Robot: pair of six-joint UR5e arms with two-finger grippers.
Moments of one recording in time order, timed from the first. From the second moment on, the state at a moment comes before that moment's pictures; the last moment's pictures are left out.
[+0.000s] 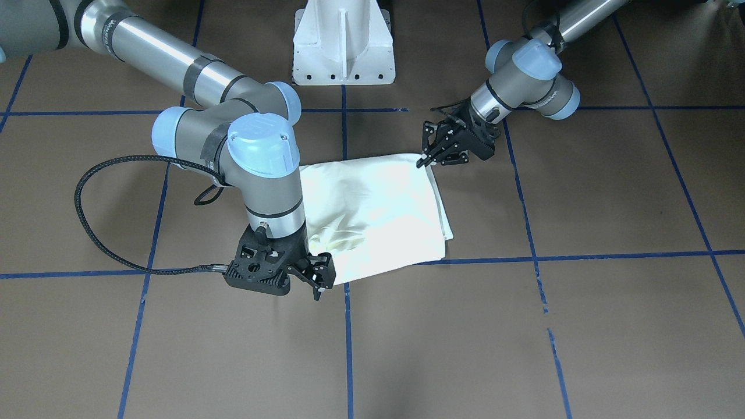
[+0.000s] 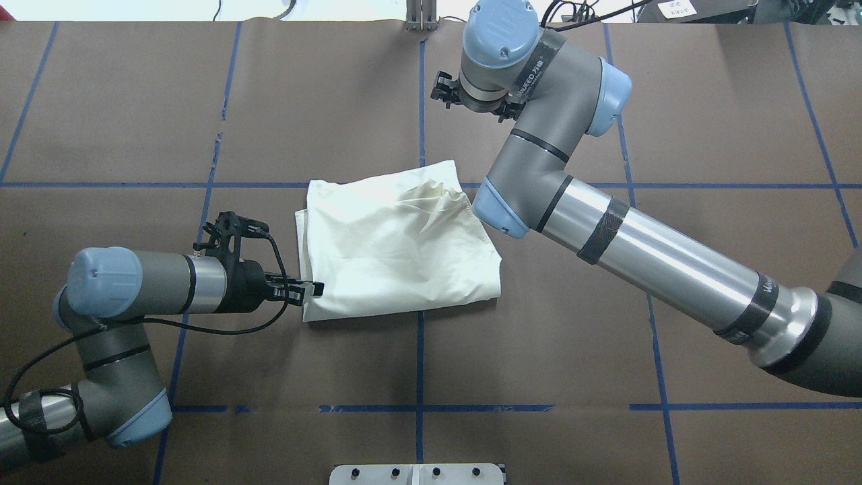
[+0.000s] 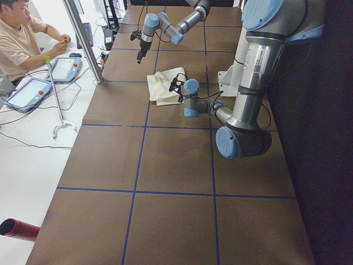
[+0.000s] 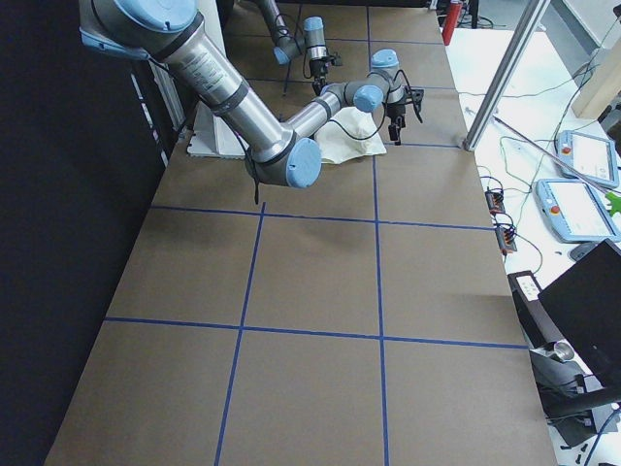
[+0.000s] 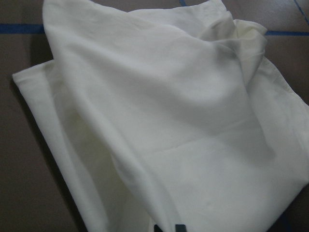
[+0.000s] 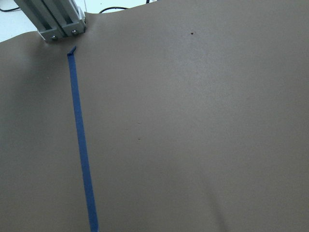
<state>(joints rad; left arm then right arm) -0.48 -1.81 -1.63 -2.74 -1.86 -1.11 0.74 -0.66 1.24 -1.34 1.74 1.32</state>
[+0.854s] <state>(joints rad) -0.44 -1.70 -1.67 -3.02 -1.81 -1.10 0.74 -0.66 1.24 -1.34 1.74 1.32</state>
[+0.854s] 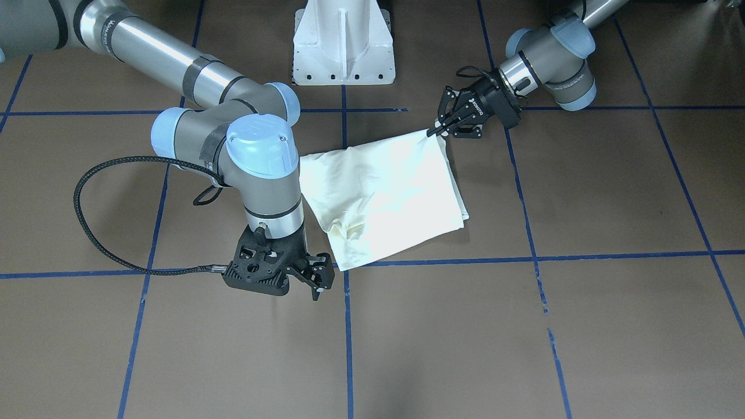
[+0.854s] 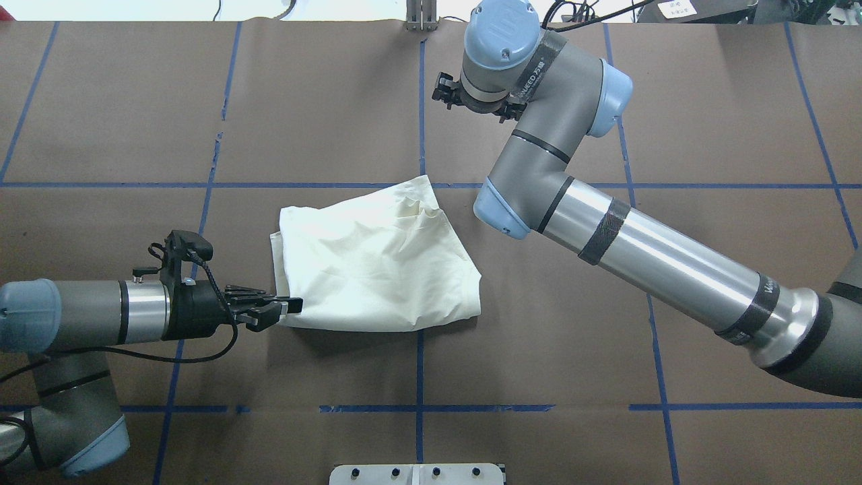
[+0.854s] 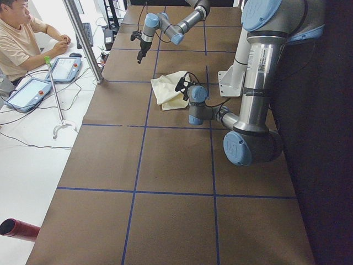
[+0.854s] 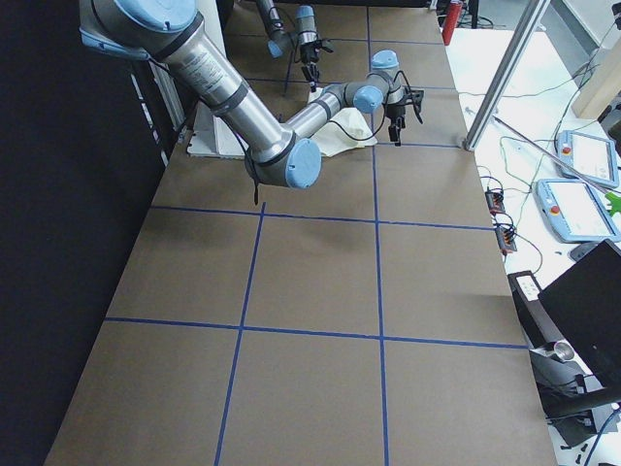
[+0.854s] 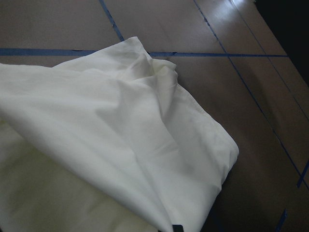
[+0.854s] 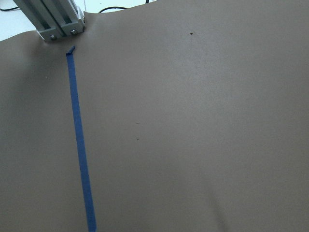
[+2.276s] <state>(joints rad) -0.37 -1.69 -1.63 -2.93 -1.85 -0.97 0.74 -0.70 1.24 -1.28 1.74 1.32</state>
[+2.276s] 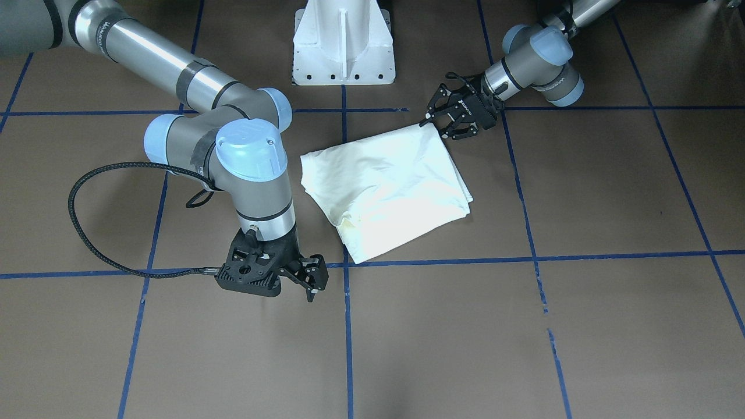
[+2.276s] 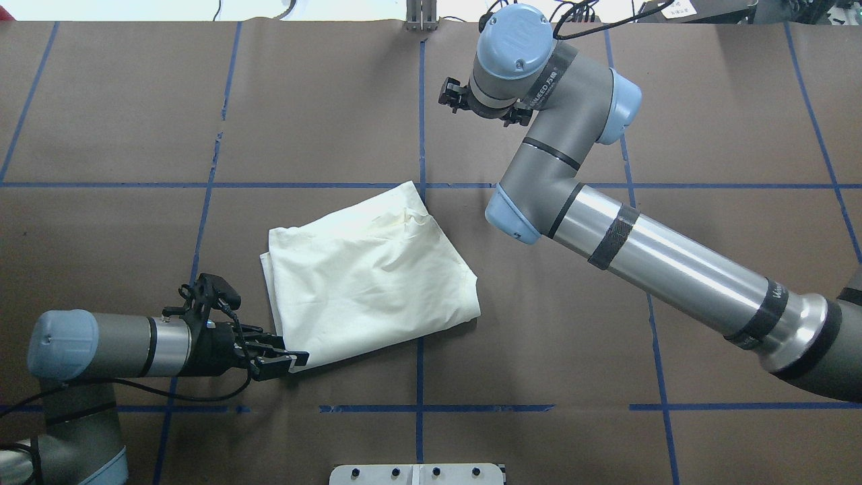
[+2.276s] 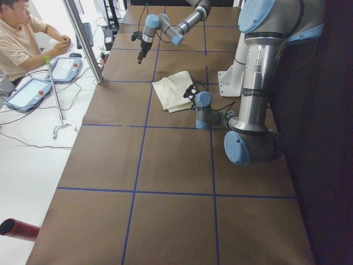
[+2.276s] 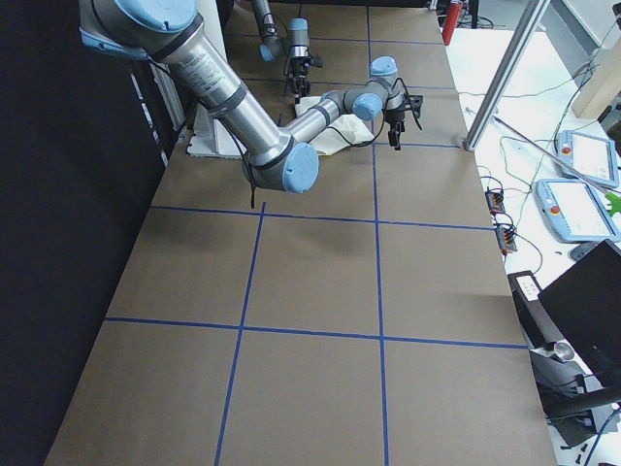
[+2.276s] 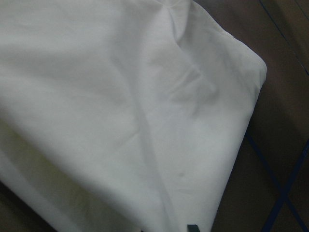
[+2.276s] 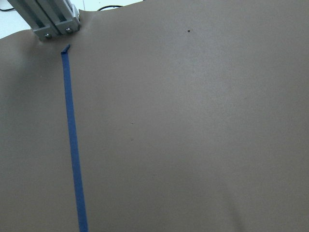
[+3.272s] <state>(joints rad) -0.52 -1.76 -1.68 -2.84 -1.99 -1.35 0.78 -0.72 1.28 -1.29 1.84 1.29</state>
